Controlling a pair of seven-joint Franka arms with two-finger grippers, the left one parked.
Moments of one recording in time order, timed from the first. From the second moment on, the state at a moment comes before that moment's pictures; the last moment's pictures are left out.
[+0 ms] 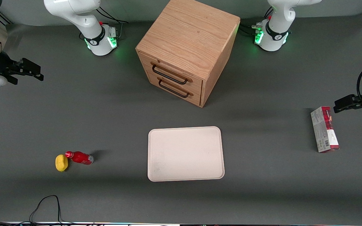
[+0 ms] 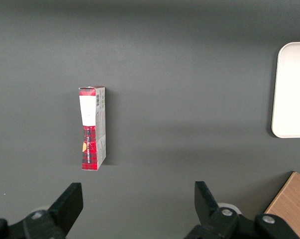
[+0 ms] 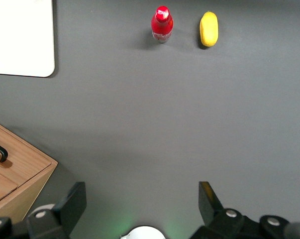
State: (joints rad) arm 0.17 -0.11 -0.16 -1.70 0.00 1.52 -0.08
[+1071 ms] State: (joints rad) arm 0.17 0.37 -0.17 -1.63 0.02 2.05 -0.09
